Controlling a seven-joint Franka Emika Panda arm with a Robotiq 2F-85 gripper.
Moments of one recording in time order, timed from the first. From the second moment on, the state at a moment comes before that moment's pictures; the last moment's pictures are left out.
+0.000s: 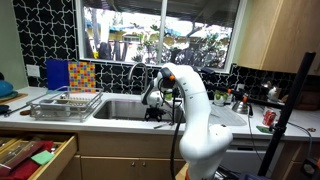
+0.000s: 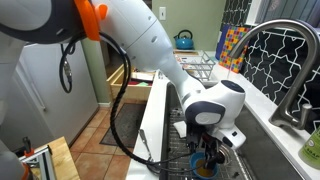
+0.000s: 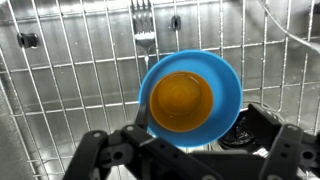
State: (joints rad) arm -0.31 0.57 -0.21 -1.87 0.22 2.39 0.25
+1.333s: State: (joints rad) arm -0.31 0.65 -0.22 -1.71 0.26 2.23 0.37
